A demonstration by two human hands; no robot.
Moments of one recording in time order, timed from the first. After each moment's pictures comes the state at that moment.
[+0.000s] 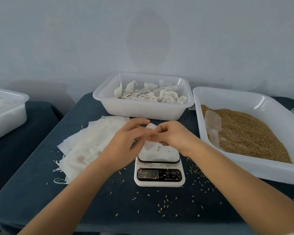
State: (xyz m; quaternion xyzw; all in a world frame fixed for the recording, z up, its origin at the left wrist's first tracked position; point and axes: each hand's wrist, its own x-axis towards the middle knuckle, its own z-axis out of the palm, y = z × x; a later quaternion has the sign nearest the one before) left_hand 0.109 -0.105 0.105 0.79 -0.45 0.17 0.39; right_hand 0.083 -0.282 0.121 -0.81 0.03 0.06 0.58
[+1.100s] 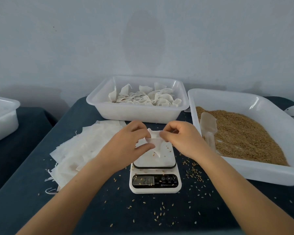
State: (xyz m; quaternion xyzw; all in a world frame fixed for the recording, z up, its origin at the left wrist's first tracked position) left_hand 0.117 -0.120 0.117 0.83 -0.45 0.13 0.30; right_hand 0.064 -0.305 0.127 -0.91 0.05 -0.12 0.40
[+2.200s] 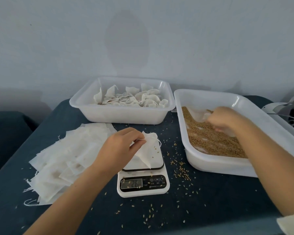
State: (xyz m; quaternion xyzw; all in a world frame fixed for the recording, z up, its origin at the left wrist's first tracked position) left_hand 0.116 -0.141 0.104 0.80 -0.45 0.20 0.35; right_hand 0.068 -0.459 0.154 -0.91 0.36 0.01 0.22
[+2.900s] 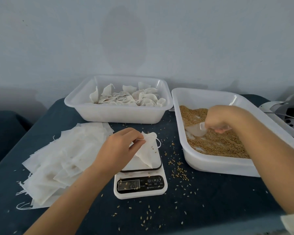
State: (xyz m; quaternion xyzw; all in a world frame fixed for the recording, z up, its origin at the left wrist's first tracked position) left_hand 0.117 -0.148 0.101 0.79 -0.45 0.18 0.37; right_hand 0.068 -0.441 0.181 -0.92 0.33 0.17 0.10
